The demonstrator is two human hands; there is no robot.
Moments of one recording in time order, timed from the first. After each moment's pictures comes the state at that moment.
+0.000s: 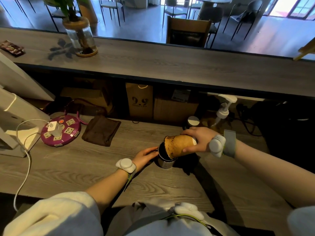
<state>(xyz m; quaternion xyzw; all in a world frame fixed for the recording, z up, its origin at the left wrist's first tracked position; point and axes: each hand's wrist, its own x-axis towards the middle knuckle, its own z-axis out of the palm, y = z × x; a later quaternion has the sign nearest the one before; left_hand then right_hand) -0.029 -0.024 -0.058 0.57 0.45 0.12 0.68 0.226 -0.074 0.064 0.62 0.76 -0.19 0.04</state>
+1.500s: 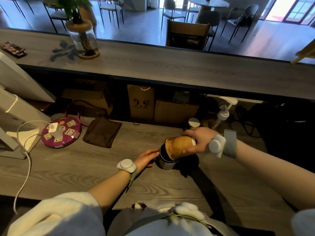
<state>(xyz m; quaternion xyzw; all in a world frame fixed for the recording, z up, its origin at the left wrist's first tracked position) -0.029 -0.023 -0.059 0.52 0.48 0.11 0.69 0.212 -0.074 0.079 0.64 0.74 -0.19 0.09</state>
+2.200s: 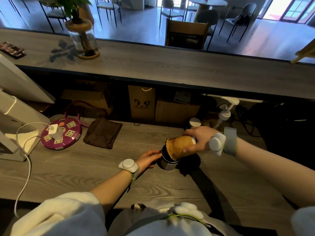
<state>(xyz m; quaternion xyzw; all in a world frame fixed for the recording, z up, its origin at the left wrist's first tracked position) -0.029 -0.016 -0.068 0.52 0.48 0.09 0.70 0.202 -0.065 0.088 0.65 0.72 -0.21 0.11</state>
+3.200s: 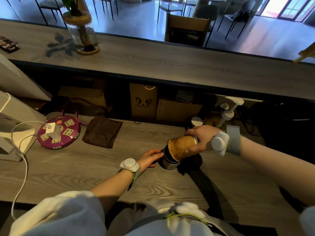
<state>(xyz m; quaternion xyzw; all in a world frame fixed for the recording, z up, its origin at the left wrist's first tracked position) -0.031 -0.009 -0.072 0.50 0.47 0.08 0.72 0.190 -0.056 0.100 0.65 0.71 -0.23 0.17</state>
